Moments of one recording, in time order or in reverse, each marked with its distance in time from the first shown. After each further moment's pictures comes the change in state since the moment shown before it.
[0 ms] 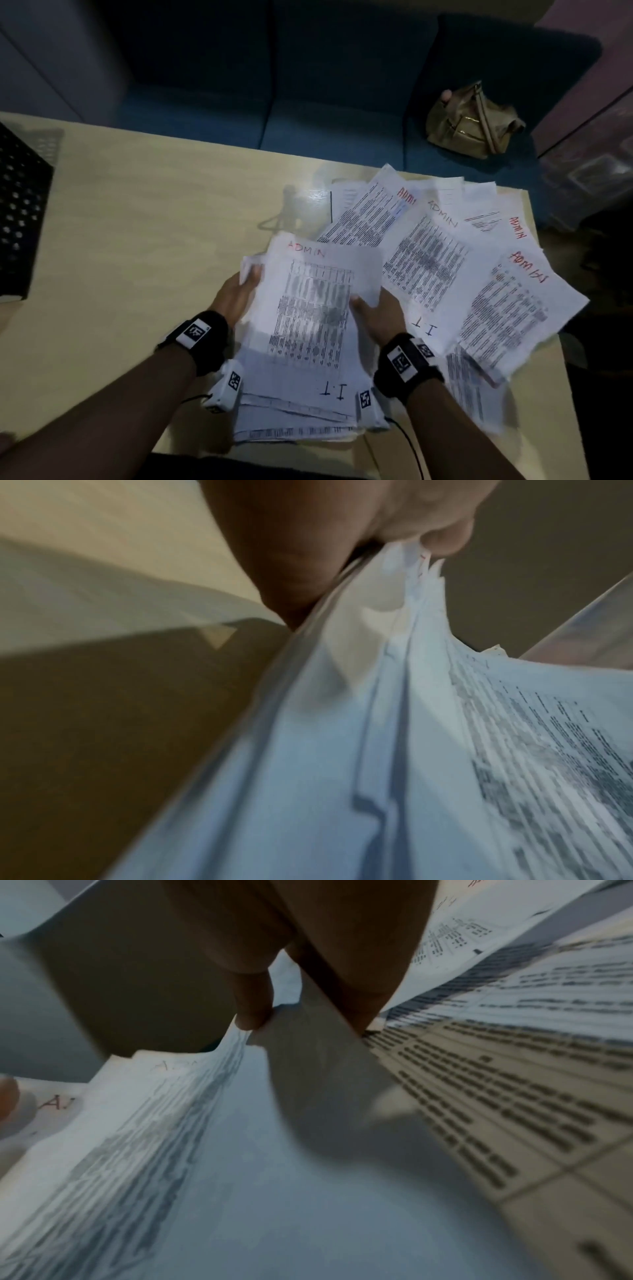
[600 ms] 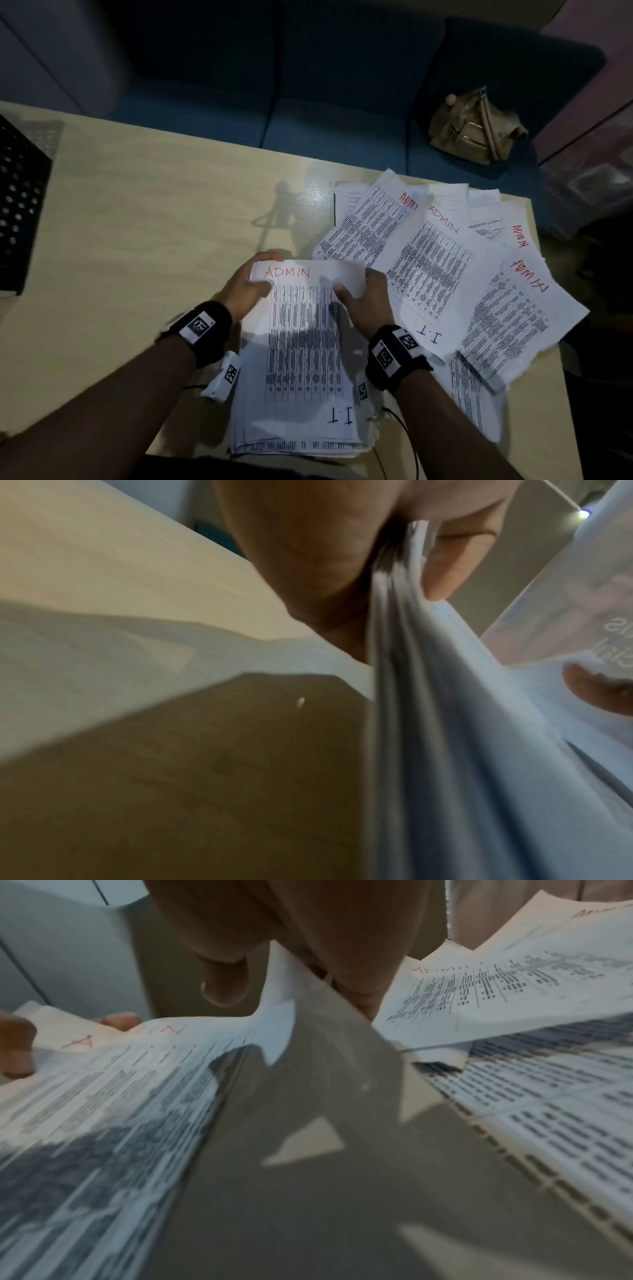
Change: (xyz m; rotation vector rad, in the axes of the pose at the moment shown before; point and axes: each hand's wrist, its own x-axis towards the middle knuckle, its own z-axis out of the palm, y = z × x) left_hand 0.015 0.009 -0.002 -0.024 -0.264 0.208; right_hand 0.018 -0.028 0.017 -0.130 0.047 -0.149
